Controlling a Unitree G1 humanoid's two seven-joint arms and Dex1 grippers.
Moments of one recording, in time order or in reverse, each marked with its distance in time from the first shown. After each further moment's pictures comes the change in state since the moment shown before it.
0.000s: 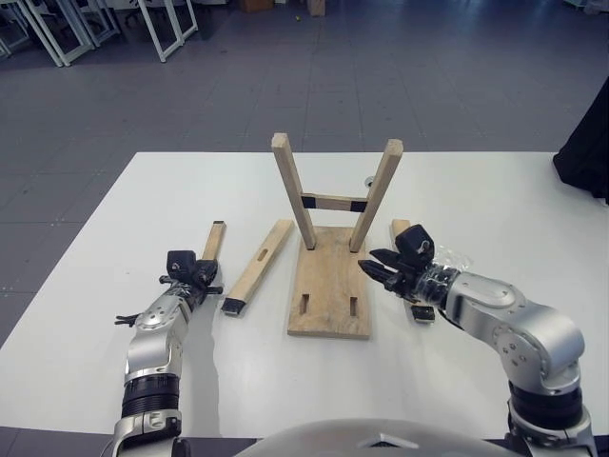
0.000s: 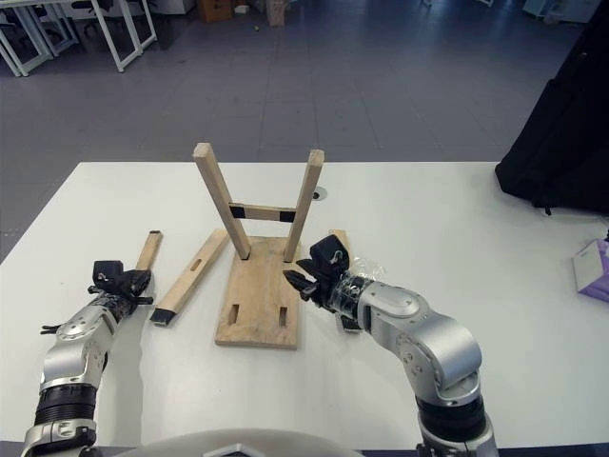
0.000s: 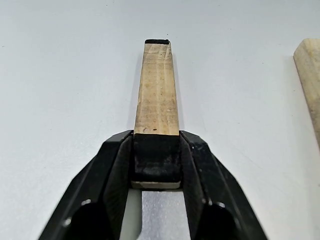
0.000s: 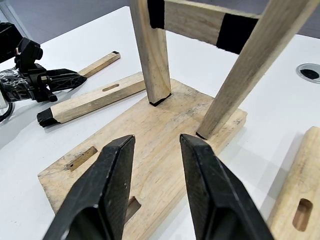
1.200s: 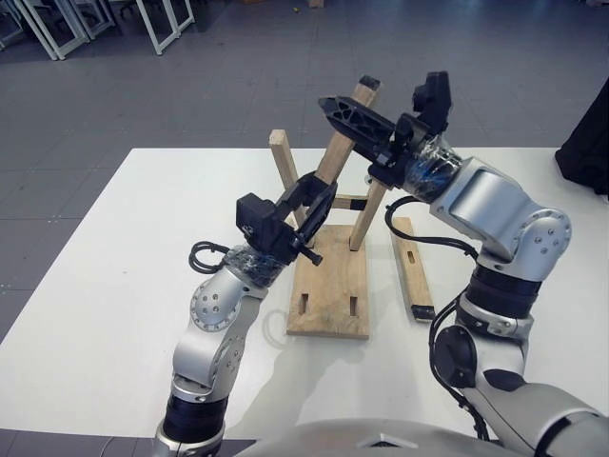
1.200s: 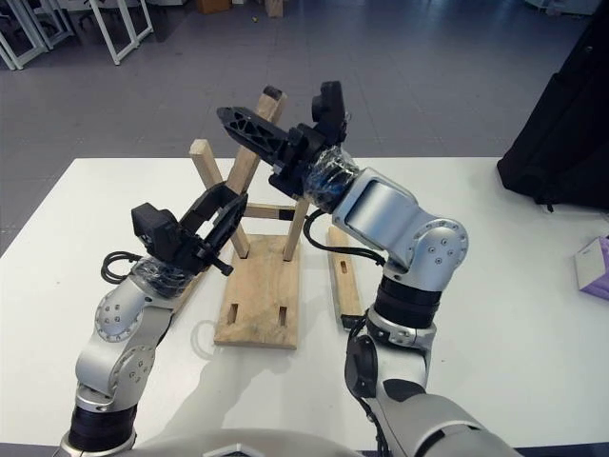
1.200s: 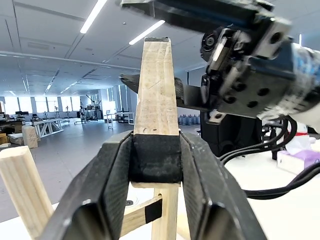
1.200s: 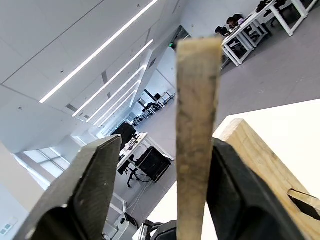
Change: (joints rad) left arm 0.014 -0.123 -0.397 -0.798 -0.120 -0.168 -0.089; right arm -0.540 0.329 -0.385 0.475 1.058 -0.052 -0.644
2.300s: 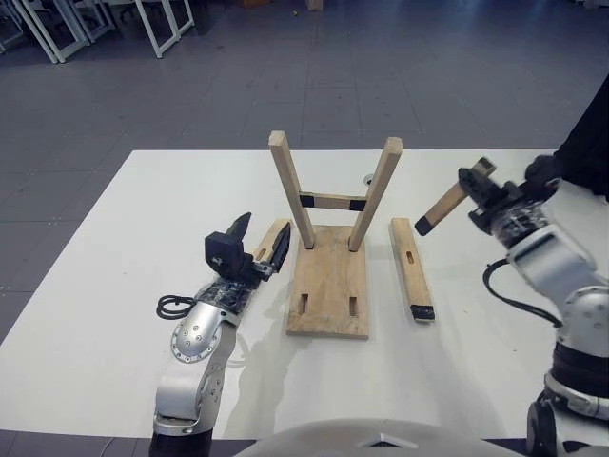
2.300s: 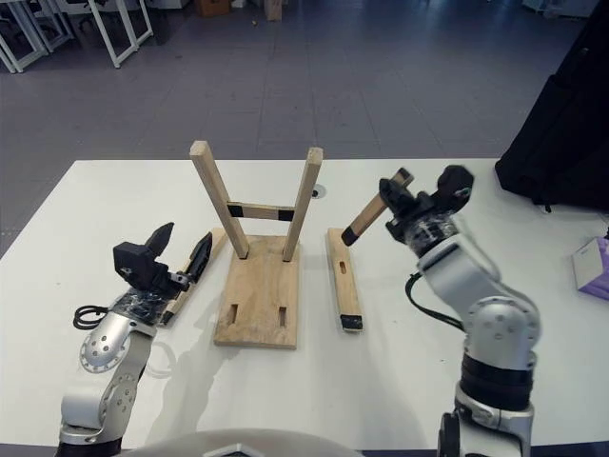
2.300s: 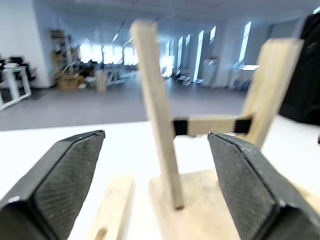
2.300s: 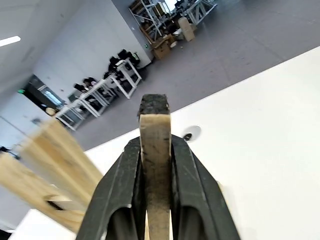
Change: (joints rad) left arm 0.230 -0.023 0.115 0.078 0.088 0.055 0.191; right arm 0.505 -0.385 0.142 -0.136 -0.448 -0.455 0.063
